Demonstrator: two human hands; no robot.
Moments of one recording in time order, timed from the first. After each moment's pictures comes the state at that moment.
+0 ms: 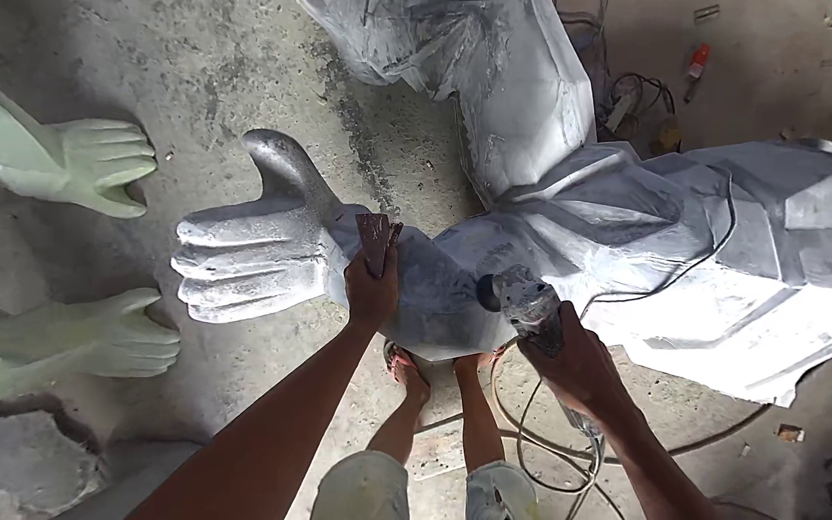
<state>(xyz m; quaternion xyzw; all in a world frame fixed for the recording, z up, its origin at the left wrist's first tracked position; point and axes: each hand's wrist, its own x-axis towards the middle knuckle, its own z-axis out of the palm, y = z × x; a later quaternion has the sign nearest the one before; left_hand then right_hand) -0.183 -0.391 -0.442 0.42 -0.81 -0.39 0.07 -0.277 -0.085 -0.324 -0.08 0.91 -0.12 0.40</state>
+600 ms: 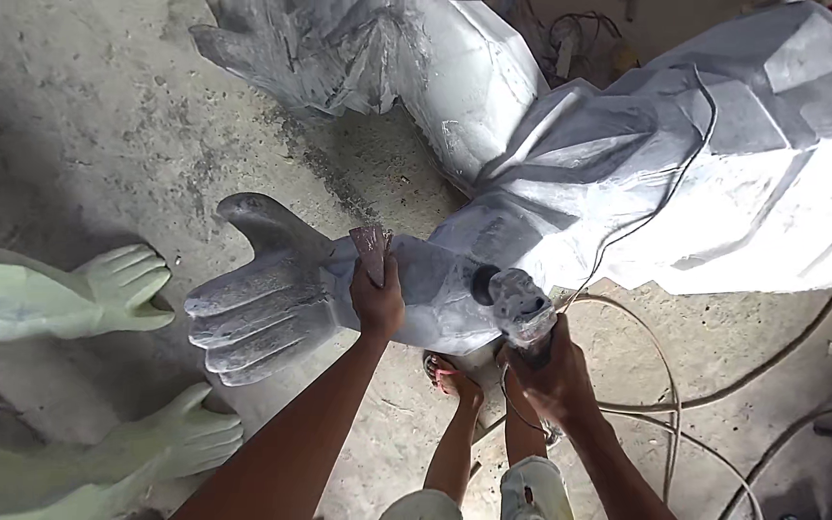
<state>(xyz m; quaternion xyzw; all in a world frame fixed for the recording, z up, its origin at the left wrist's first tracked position) -0.182 -0.402 -0.455 0.33 -0.85 -0.40 0.07 -0.140 -0.113 -0.368 0.07 0.92 -0.31 0.25</state>
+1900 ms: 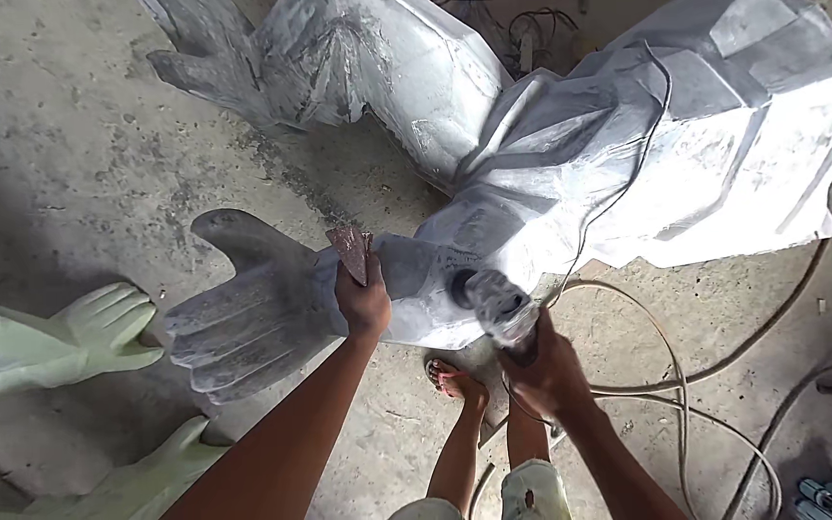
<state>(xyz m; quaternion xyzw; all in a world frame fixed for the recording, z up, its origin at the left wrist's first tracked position) -0.181 -0.401 -0.462 0.32 -0.84 -0.43 0.10 -0.122 -0.116 -0.359 0.10 0.91 -0.28 0.28</state>
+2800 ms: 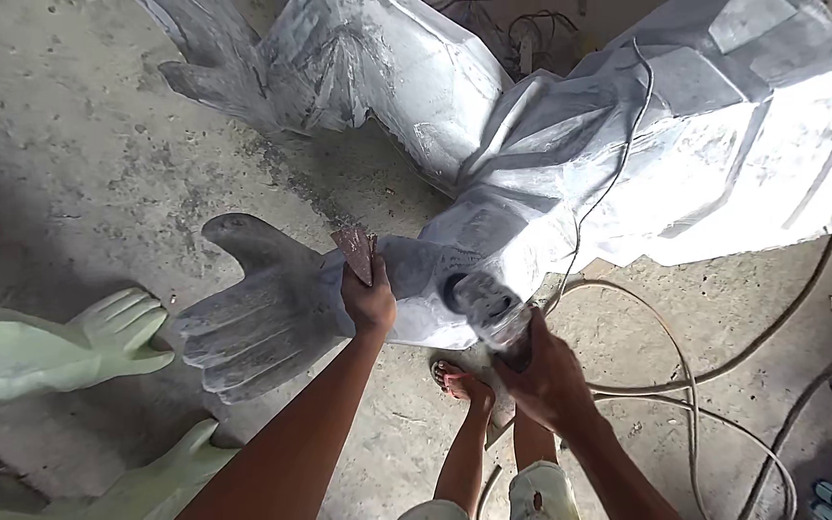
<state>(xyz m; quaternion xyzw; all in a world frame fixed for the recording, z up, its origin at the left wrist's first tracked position) -0.184 -0.401 -0.461 0.33 -0.84 -0.42 0.09 -0.126 -0.133 -0.335 0.08 0.92 -0.26 0.30</state>
